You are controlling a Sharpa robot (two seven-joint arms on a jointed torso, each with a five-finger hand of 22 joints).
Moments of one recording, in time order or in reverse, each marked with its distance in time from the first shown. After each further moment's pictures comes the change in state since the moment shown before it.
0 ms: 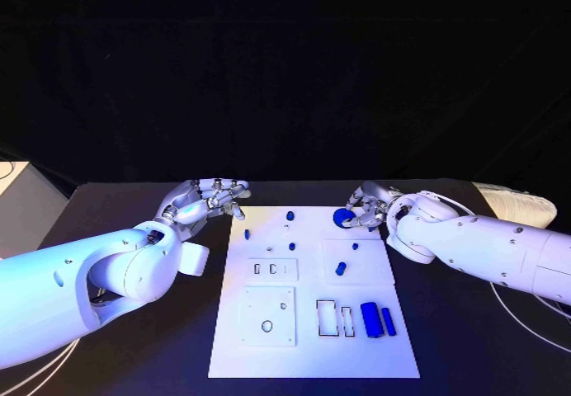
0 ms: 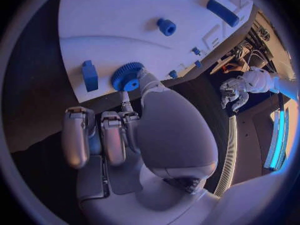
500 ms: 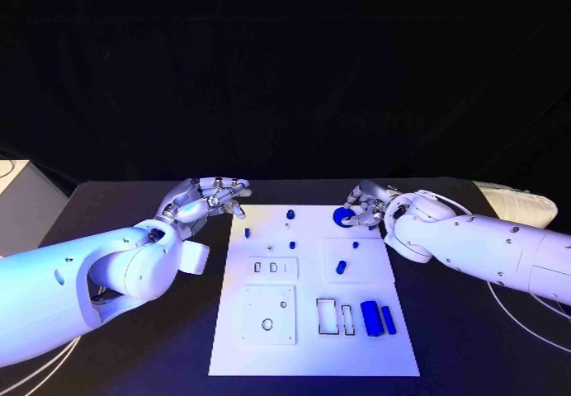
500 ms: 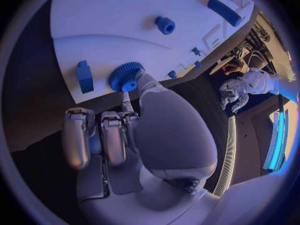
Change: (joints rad) left arm 0.000 0.000 0.000 0.000 0.000 0.002 -0.003; left_hand 0.000 0.000 0.000 0.000 0.000 0.000 0.000 0.000 0.000 0.000 0.000 0.000 0.001 0.000 0.000 0.000 0.000 0.000 0.000 0.000 0.000 0.001; right arm -0.006 0.012 0.001 -0.005 -0.022 -0.010 0.000; right_hand 0.072 0.023 0.072 -0.001 -0.003 0.045 -0.011 0.020 0.003 -0.001 -0.001 0.005 0.000 0.000 0.000 0.000 0.000 -0.001 0.004 -0.004 0.022 0.000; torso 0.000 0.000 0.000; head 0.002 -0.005
